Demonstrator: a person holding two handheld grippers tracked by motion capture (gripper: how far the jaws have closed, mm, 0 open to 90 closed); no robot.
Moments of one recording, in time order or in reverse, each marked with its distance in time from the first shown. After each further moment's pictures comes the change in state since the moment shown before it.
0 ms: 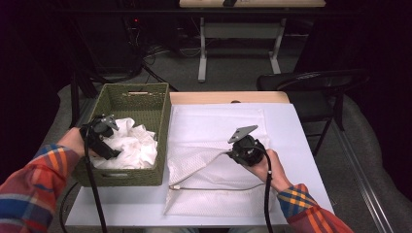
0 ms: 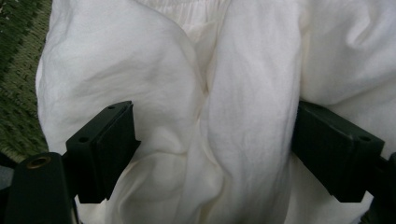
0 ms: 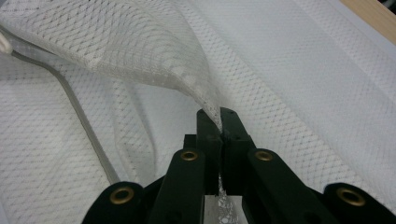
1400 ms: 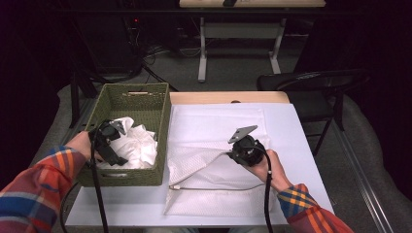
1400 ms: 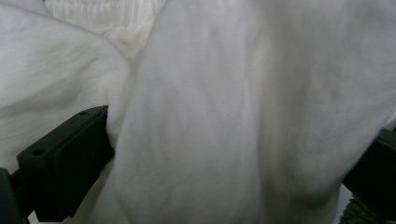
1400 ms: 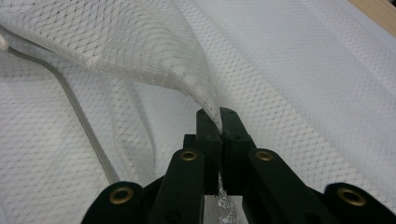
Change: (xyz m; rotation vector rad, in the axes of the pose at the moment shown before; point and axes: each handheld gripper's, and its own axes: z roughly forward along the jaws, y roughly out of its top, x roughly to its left) left arm -0.006 0.010 0.022 0.033 -0.147 0.022; right arm -0.001 -0.002 0.002 0.009 0.002 0.005
